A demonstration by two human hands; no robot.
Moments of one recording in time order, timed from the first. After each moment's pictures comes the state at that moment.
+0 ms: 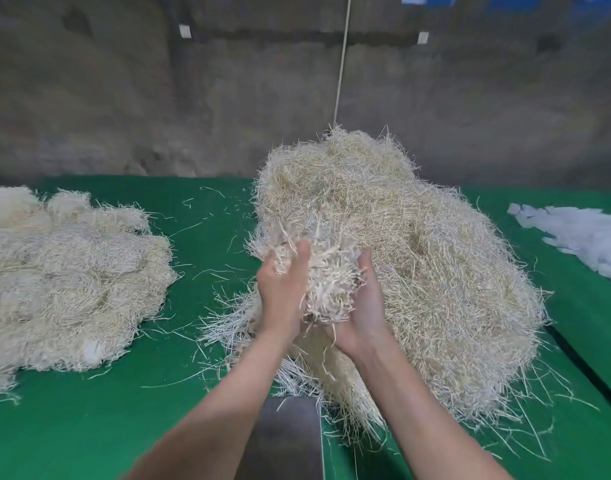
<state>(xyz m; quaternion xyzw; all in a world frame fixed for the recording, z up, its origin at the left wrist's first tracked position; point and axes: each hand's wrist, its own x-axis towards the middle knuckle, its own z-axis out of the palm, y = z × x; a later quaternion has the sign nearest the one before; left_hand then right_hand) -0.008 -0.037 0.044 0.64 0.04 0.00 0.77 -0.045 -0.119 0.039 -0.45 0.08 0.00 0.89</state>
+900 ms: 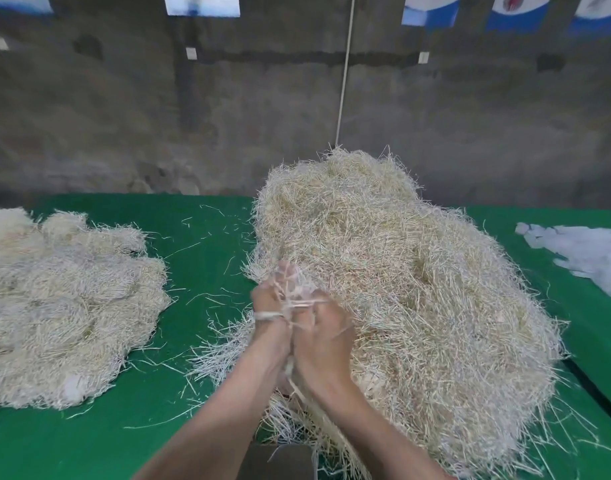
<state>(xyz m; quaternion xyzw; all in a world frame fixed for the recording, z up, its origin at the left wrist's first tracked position) 0.019 -0.051 0.051 0.56 0.12 -0.07 0.82 -0.006 -0.098 0.017 -0.81 0.08 -0.28 0.52</state>
